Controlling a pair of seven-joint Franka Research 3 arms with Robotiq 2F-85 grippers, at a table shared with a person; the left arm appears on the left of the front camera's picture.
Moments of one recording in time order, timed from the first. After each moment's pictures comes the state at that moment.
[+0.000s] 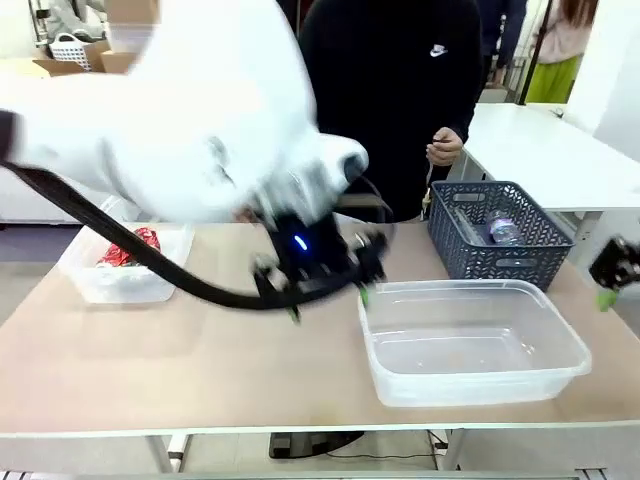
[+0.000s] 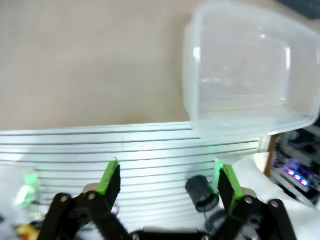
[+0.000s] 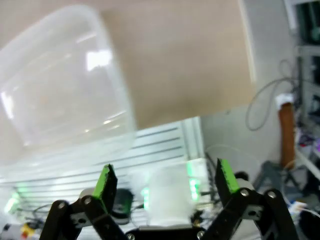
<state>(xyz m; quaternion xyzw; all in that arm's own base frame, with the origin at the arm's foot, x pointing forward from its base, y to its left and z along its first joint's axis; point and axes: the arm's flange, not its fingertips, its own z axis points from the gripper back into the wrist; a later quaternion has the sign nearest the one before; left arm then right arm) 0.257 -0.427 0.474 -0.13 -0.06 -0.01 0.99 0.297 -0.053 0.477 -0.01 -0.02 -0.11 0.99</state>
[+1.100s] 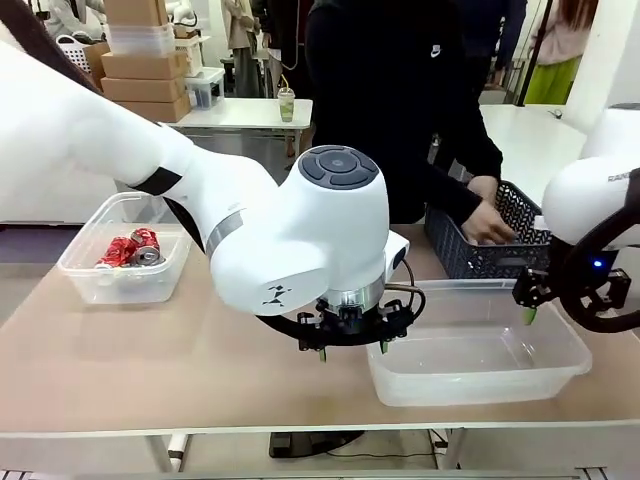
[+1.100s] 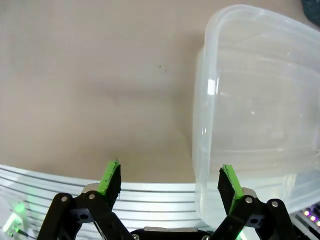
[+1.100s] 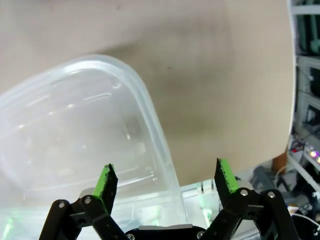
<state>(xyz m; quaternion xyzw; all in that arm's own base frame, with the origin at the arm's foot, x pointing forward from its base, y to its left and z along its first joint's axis) 0.283 -0.461 0.379 -0.06 -0.13 0.02 0.99 0.383 0.013 0.378 -0.05 0.01 -0.10 0.99</state>
